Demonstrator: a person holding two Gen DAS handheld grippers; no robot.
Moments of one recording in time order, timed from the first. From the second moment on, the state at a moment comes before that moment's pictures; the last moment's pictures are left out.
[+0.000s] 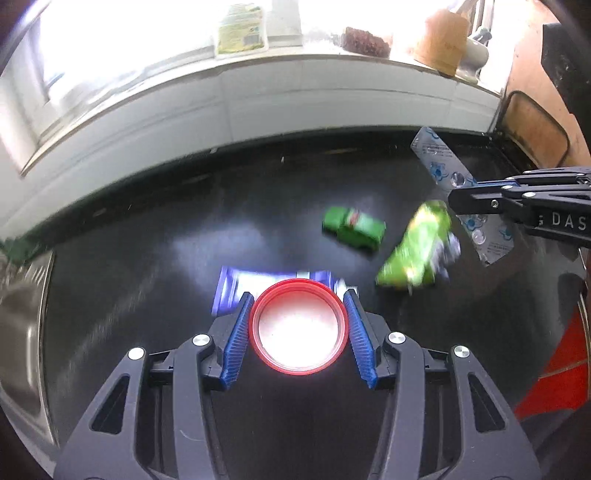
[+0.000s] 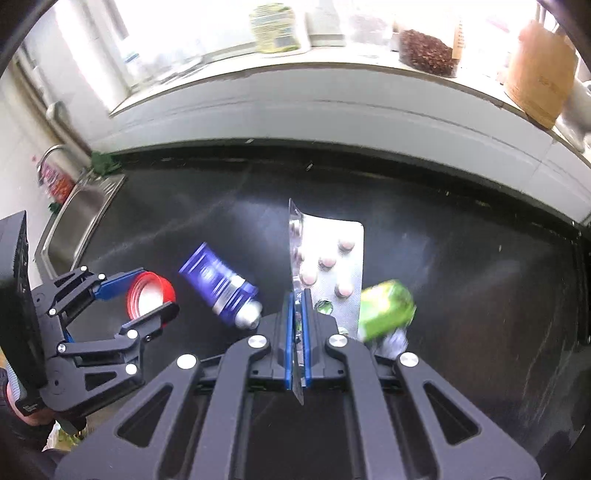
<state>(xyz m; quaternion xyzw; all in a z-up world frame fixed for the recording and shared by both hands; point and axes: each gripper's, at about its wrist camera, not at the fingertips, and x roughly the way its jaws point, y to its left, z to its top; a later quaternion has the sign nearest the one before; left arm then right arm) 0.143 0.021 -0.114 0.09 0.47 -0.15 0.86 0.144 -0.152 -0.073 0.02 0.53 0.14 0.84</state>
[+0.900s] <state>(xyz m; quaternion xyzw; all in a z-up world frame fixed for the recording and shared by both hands) -0.021 0.227 -0.080 -0.02 0.45 0.07 0.89 0.055 0.080 -0.037 -0.06 0.49 0.36 0.79</state>
